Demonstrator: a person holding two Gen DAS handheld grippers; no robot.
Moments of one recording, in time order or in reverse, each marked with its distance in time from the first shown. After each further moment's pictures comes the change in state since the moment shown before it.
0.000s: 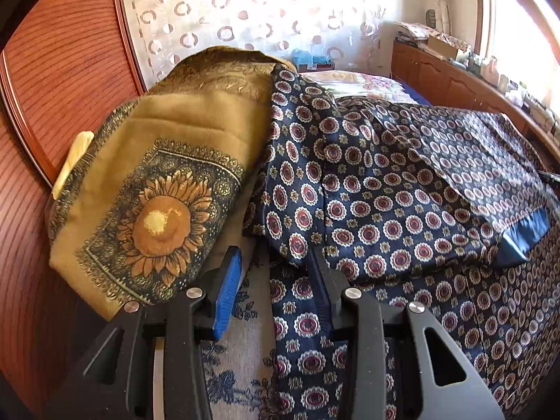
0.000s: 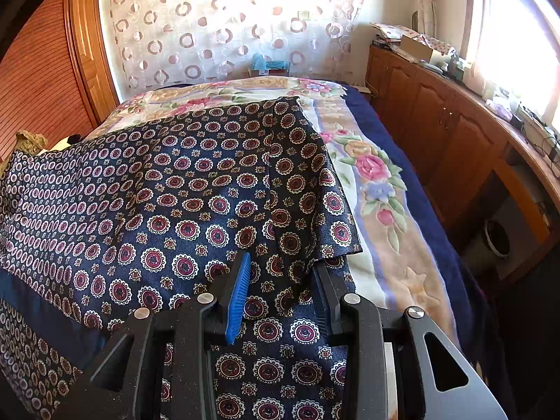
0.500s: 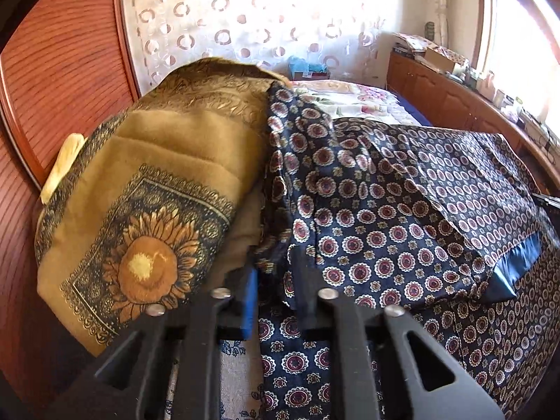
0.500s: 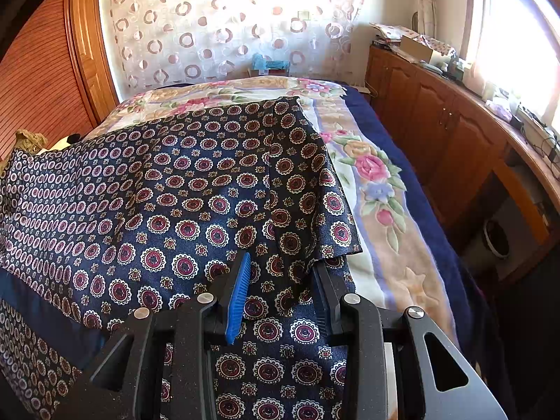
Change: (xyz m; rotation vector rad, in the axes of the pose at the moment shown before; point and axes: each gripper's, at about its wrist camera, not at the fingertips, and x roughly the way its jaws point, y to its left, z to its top) left arm 0.004 -0.005 0.021 -0.006 -0.025 -0.028; right arm 0.000 -0.001 0.000 -0.002 0.000 0.000
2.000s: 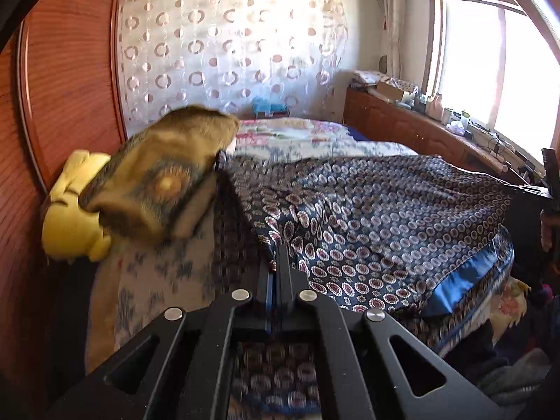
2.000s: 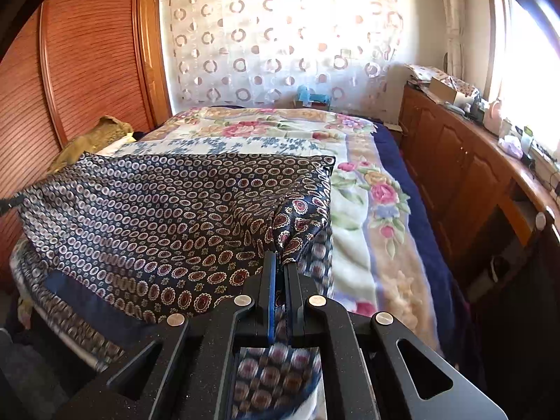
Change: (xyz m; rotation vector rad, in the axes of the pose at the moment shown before) left arm -0.136 -0.019 -0.083 0.010 -0.170 -0.143; right arm -0.157 -0.040 -0.081 -0.125 -0.135 0.161
